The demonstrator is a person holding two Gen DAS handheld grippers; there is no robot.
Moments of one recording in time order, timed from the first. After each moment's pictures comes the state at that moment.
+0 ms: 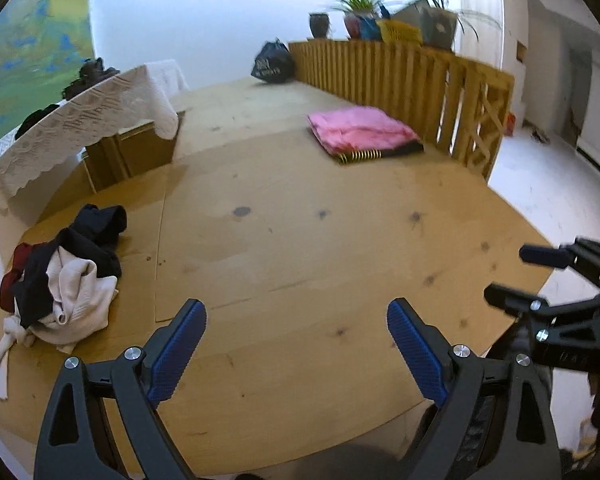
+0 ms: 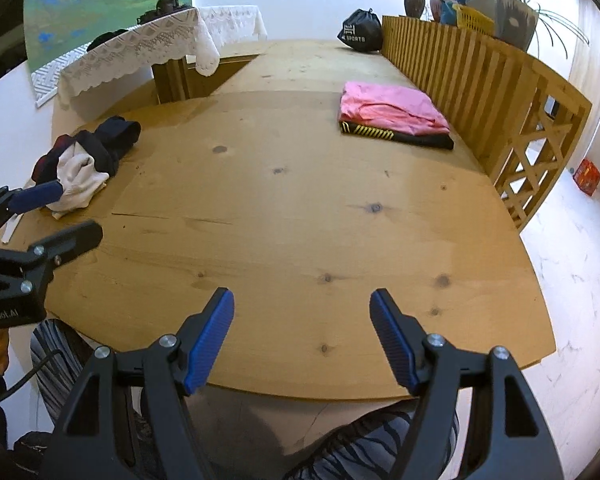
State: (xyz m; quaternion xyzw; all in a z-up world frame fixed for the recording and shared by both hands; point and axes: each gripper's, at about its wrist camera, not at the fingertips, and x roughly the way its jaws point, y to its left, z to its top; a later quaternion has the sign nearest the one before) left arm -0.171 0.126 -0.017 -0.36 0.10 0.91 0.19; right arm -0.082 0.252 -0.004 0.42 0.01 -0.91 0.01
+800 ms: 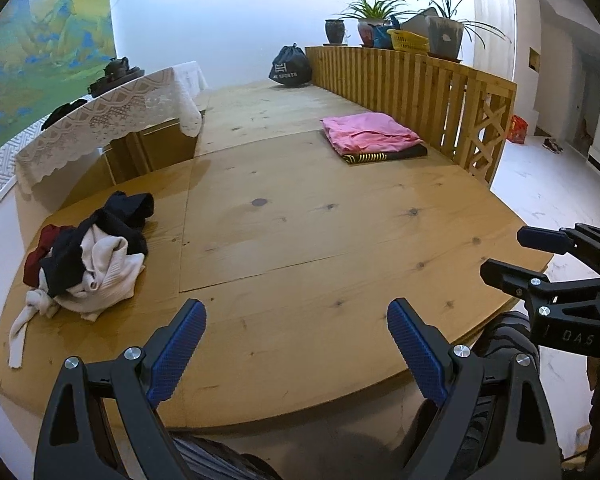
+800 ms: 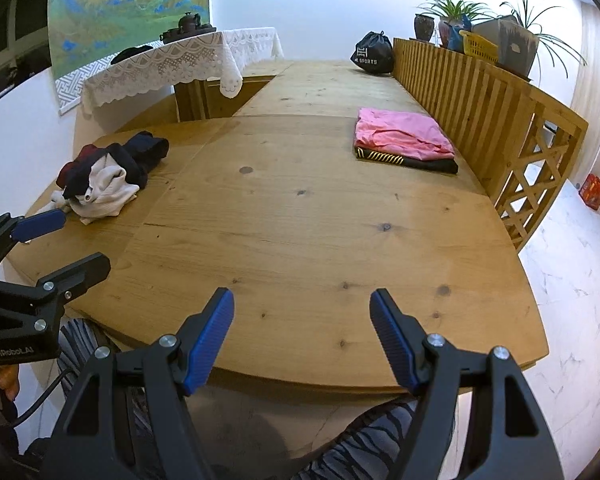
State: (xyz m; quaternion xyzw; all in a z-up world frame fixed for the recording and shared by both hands) left arm -0.121 0.111 0.002 -0.36 0.09 0.91 0.15; right arm -0.048 0.236 0.028 0.39 0.01 -0.92 0.03
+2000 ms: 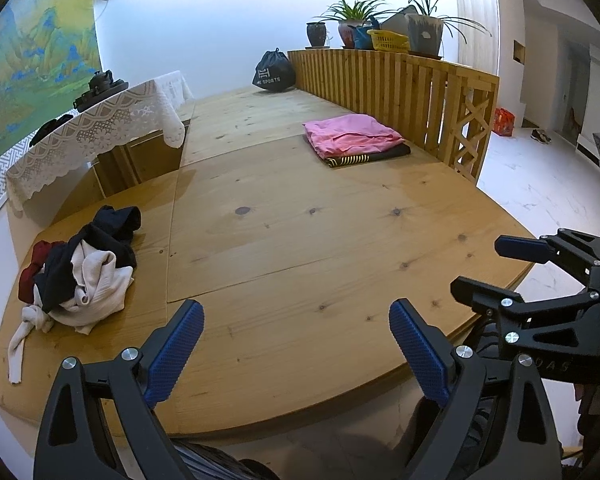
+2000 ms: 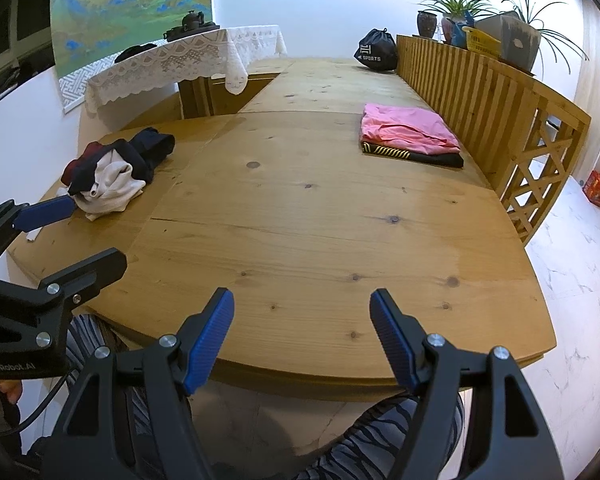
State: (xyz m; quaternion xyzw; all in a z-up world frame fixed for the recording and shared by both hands) left arm -0.113 0.131 0.007 -0.36 0.11 0.91 0.17; right arm -0.043 0.234 0.021 0.39 0.00 -0.92 0.04
